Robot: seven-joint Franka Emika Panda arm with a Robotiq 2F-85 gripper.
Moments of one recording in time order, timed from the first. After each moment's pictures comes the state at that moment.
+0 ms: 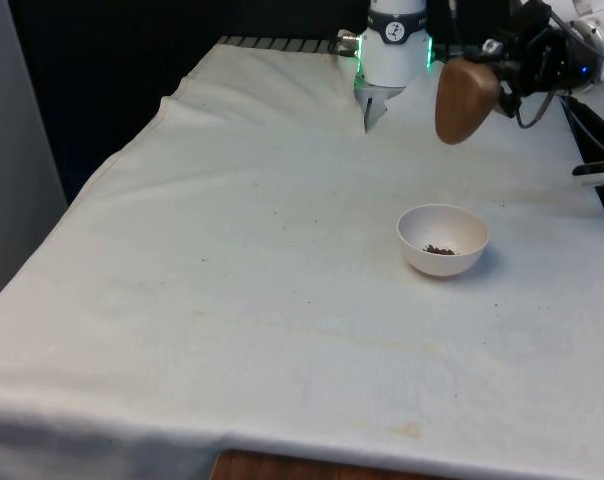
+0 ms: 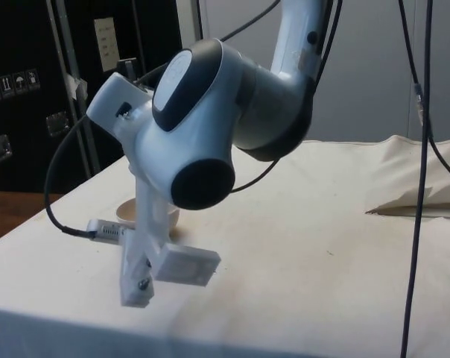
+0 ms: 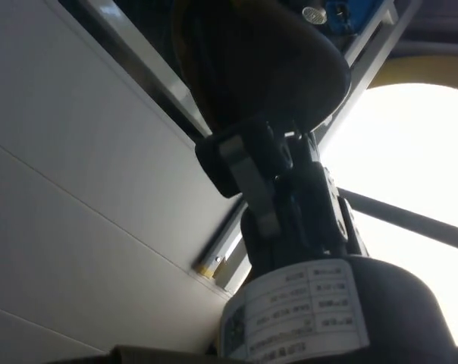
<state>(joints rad) 0.06 0.58 0.58 -2.10 -2.00 1.26 0.93</state>
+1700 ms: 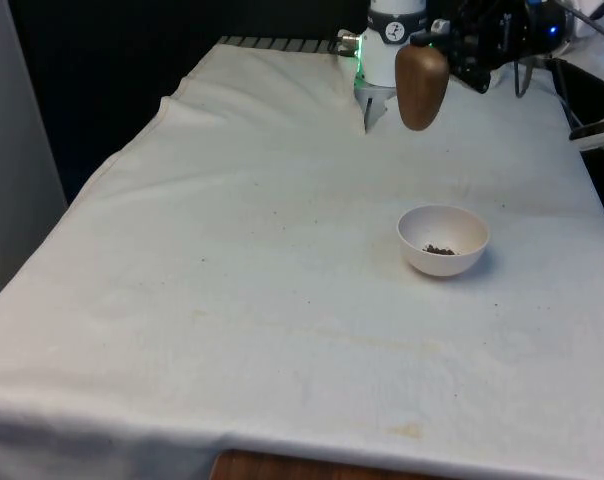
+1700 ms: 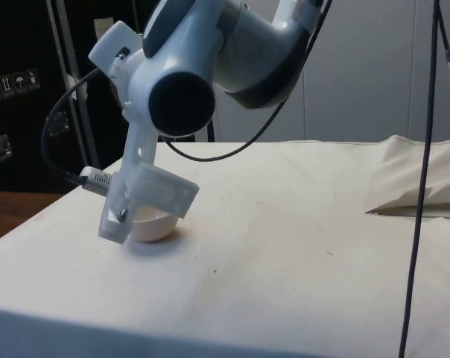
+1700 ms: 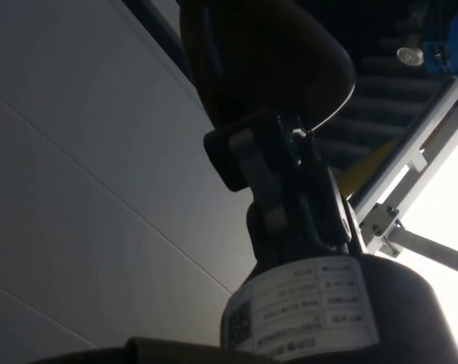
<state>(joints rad) -0.01 0.41 0.55 -2.12 -1.82 1.50 0.99</state>
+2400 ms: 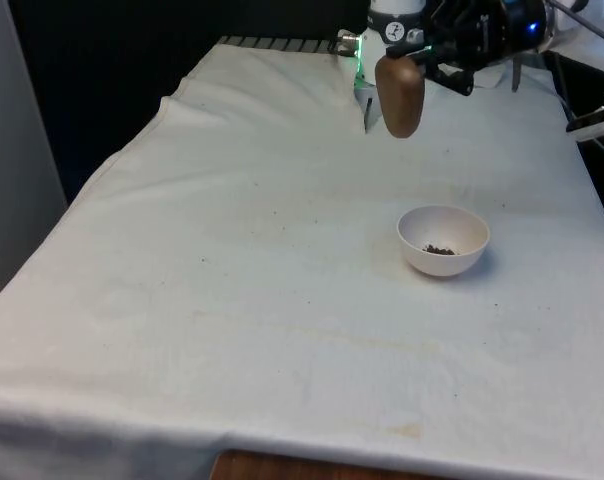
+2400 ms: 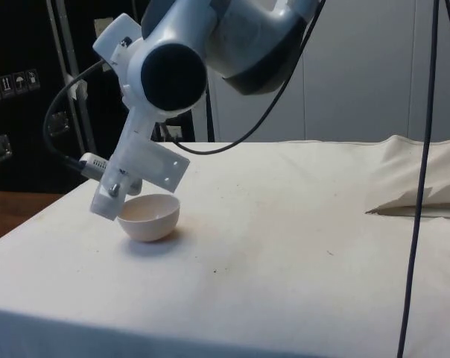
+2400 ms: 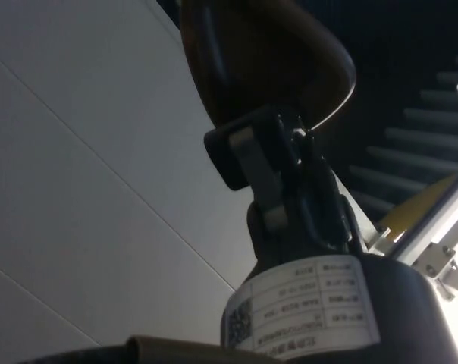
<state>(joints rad) -0.02 0.36 0.50 -2.12 -1.72 1.62 0.99</state>
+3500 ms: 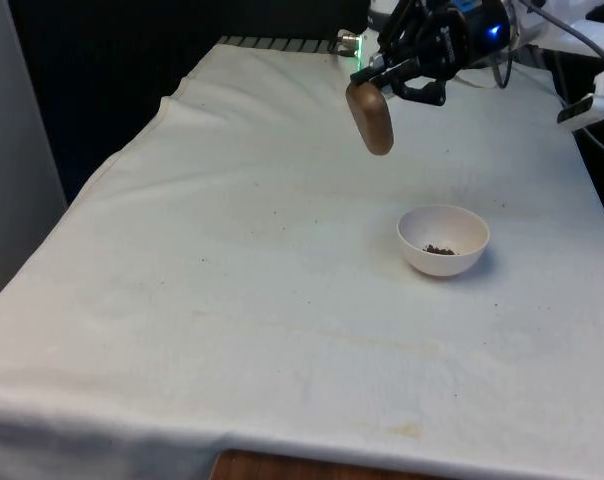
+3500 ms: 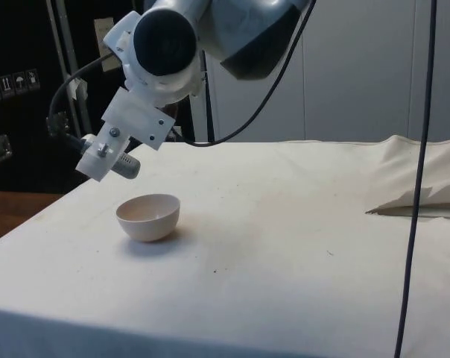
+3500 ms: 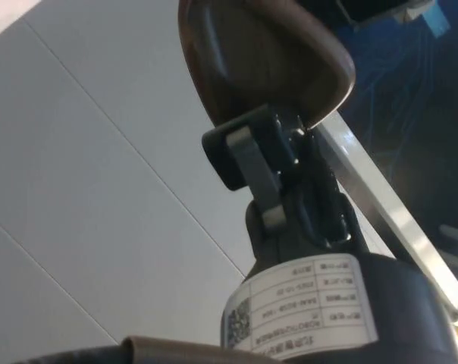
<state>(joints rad) -0.03 0.31 0.39 -2.12 -1.57 1.83 0.97</state>
